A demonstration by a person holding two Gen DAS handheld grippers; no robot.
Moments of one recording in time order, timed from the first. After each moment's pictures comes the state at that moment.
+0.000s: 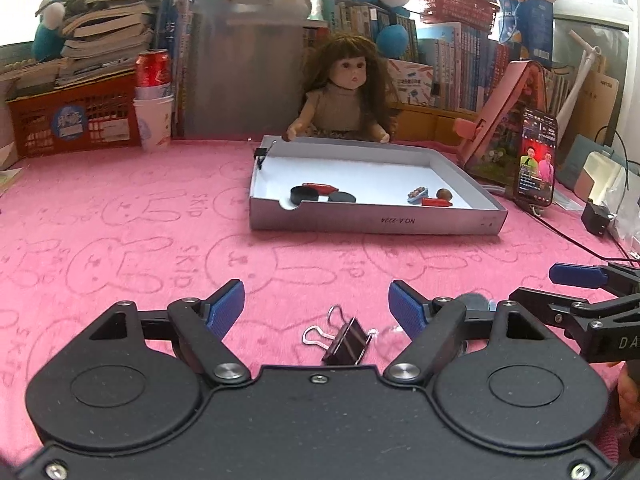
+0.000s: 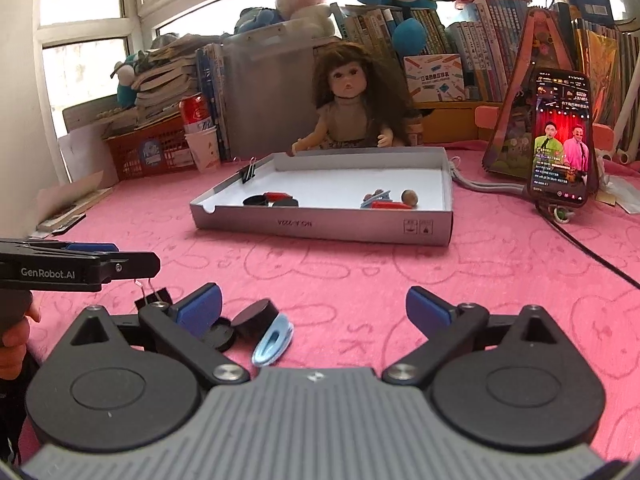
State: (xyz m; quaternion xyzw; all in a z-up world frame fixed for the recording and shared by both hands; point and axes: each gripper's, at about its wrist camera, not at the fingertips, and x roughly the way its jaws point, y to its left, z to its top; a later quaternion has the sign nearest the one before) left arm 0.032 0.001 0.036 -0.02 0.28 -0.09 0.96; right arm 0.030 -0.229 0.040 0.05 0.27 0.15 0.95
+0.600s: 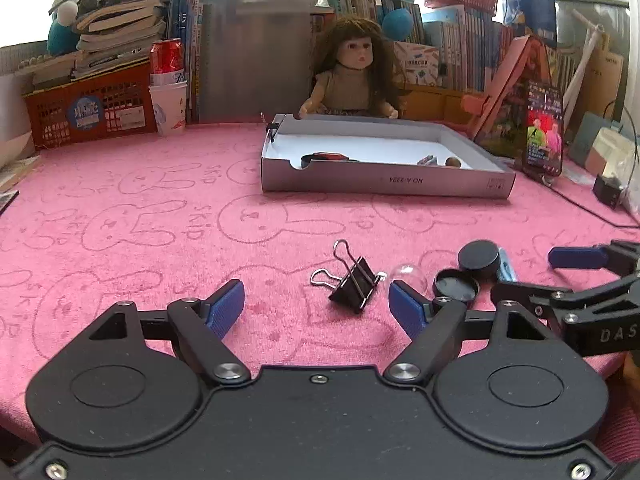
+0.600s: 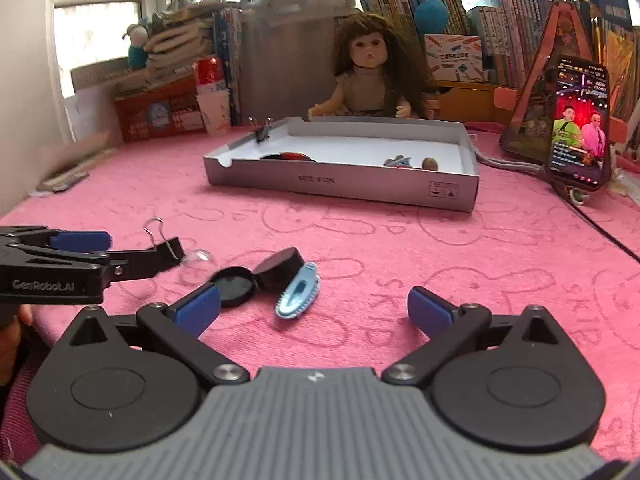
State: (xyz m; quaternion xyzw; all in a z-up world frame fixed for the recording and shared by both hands) left arm 0.004 -0.008 0.008 0.01 0.29 -0.07 0.96; right arm 0.022 -0.205 0.020 0.00 0.30 0.14 0.94
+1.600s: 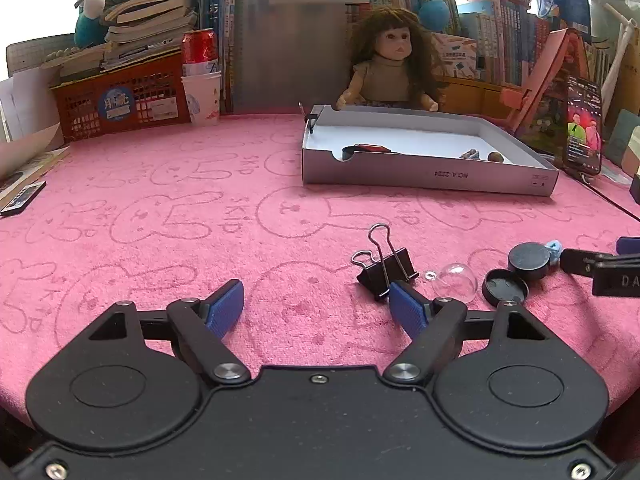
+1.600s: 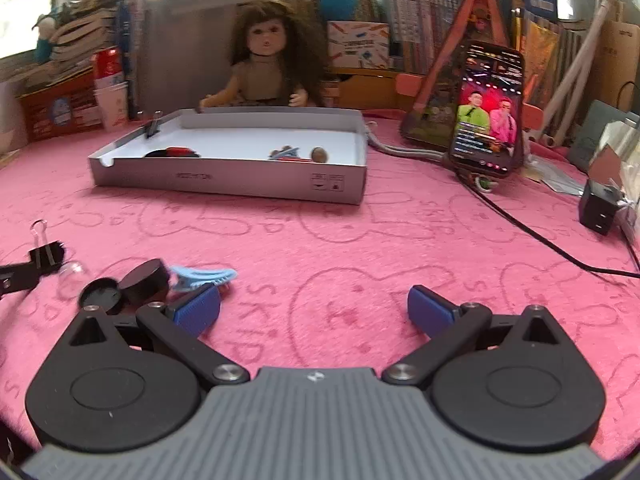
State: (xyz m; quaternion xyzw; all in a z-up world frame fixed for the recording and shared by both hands) left arm 0.020 0.003 0.002 0.01 0.30 -0.02 0.95; right arm 0.047 -0.235 0.016 -0.01 0.31 -0.01 0.95
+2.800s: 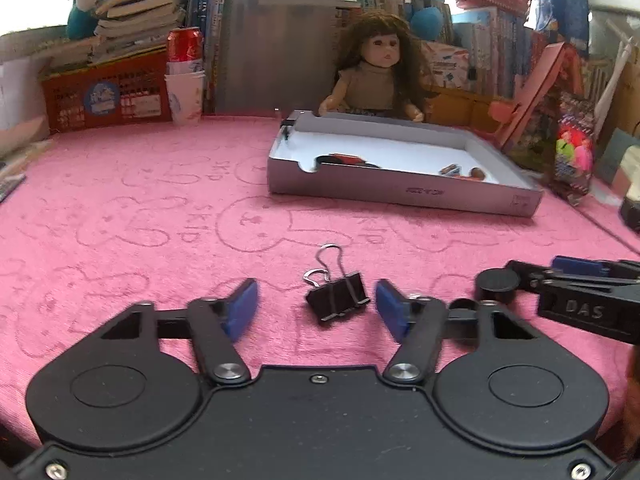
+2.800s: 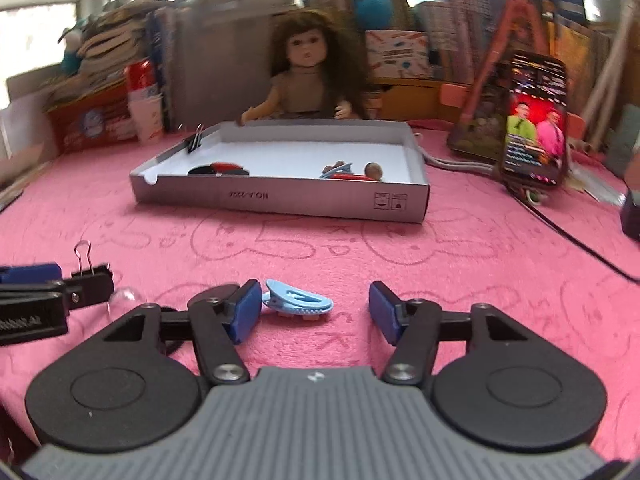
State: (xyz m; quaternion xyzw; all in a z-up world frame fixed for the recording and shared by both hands) left arm 0.032 -0.020 0.005 -0.01 0.30 -0.02 0.95; right arm 0.052 -0.206 0.018 0.02 0.29 0.05 0.95
